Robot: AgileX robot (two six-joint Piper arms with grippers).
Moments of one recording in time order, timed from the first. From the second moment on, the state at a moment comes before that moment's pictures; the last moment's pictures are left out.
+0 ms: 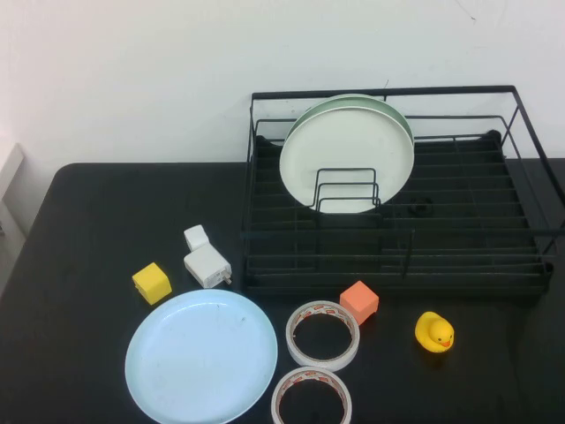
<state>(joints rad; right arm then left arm) 0.01 -0.01 0.02 -0.23 0.43 0.21 -0.15 -0.01 0.02 0.07 0.35 -0.23</state>
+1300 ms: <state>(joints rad) 0.01 -0.01 0.02 -0.23 0.40 0.22 -0.15 -0.01 0.02 -0.29 0.02 -0.70</state>
